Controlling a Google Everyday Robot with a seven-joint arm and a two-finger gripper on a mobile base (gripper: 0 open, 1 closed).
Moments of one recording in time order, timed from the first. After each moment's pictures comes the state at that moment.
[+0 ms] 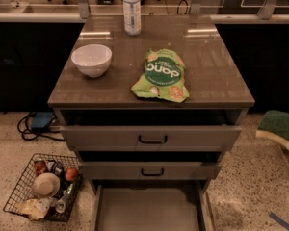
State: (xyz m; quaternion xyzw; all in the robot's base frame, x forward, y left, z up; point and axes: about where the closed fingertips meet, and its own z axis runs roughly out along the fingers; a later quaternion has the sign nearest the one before) arm 0.426 -0.362 0.839 -0.47 0.77 0.16 0.41
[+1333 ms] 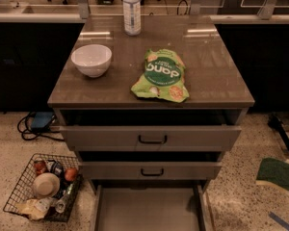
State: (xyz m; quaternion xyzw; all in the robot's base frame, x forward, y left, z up) arm 0.365 -0.384 0.723 -0.53 0.76 0.16 0.33
